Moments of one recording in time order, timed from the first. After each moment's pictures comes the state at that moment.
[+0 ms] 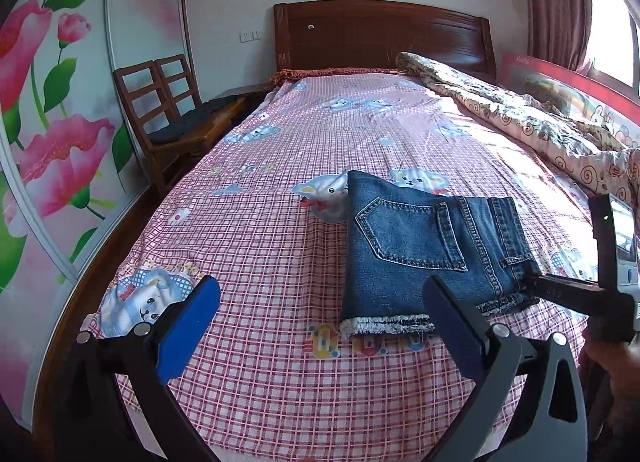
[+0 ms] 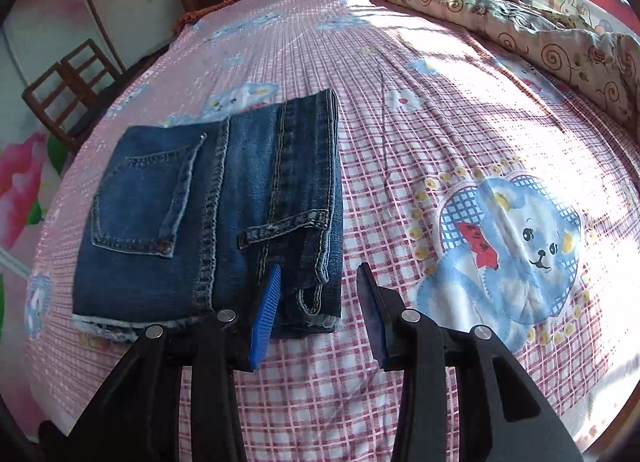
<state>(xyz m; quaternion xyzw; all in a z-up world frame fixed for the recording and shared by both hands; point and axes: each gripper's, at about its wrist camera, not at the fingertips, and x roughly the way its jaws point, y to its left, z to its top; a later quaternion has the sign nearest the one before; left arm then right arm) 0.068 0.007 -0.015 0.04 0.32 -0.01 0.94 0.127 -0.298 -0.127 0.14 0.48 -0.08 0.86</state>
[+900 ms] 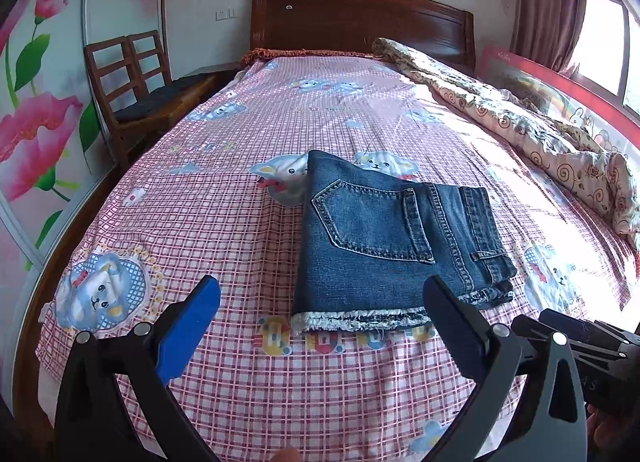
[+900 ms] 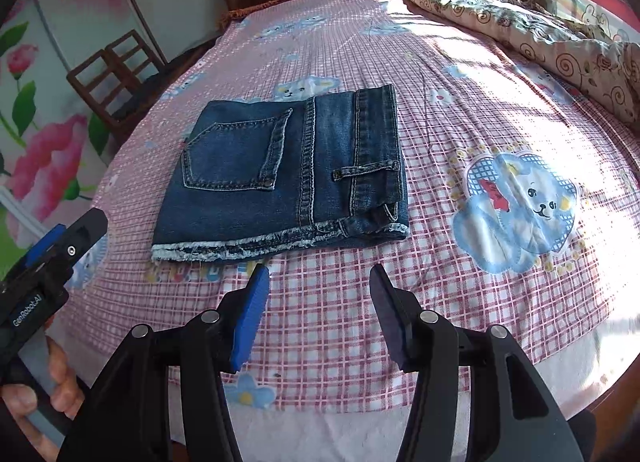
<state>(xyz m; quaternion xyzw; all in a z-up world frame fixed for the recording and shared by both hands) 0.088 -0.010 -0.035 0.00 0.36 -0.07 0.93 0.051 -0.245 -0.070 0.13 0.45 -0.01 0.88</state>
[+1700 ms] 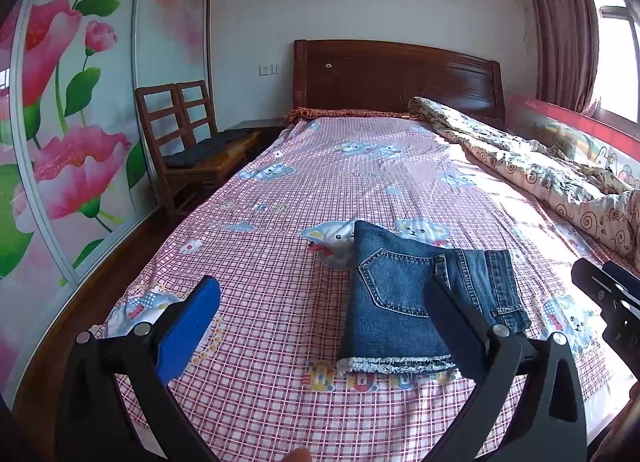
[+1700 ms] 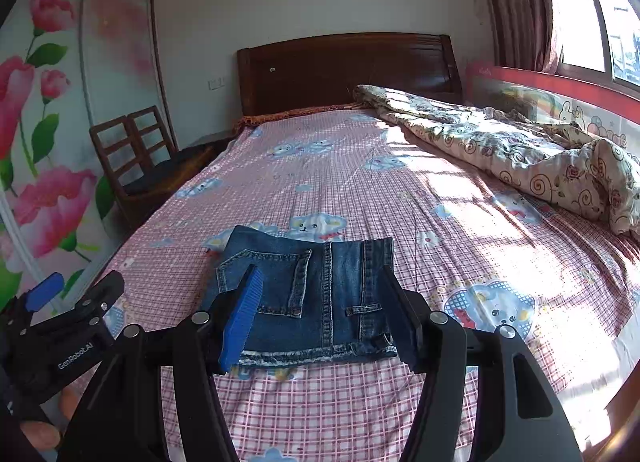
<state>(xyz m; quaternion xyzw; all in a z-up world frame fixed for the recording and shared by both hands) 0.055 0.011 0.010 0.01 0.25 0.01 0.97 0.021 -0.211 0.013 0.06 0.25 -0.04 0.96</state>
